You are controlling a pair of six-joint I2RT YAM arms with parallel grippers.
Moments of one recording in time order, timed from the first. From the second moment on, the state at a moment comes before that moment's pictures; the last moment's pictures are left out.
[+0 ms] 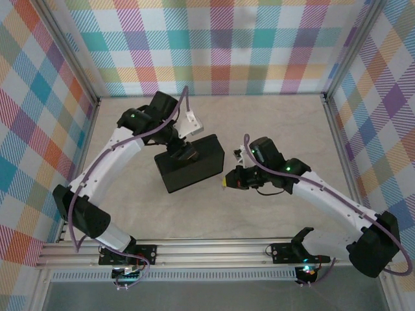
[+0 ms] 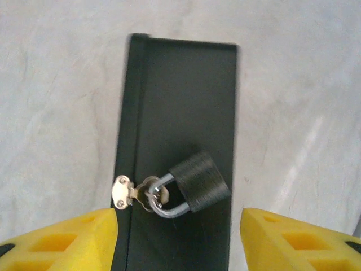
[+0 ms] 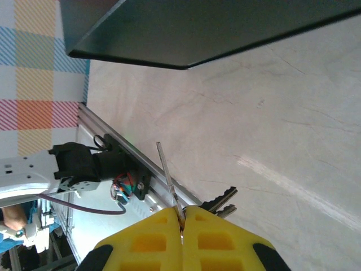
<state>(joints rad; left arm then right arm) -0.51 1.54 1.67 -1.16 0.26 0.58 0.68 1.15 0.93 -0.62 -0.56 0.67</state>
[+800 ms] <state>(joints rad) -0.50 1.74 1.81 -1.30 0.40 1.14 0.60 1.23 0.94 -0.62 -0.68 0.60</state>
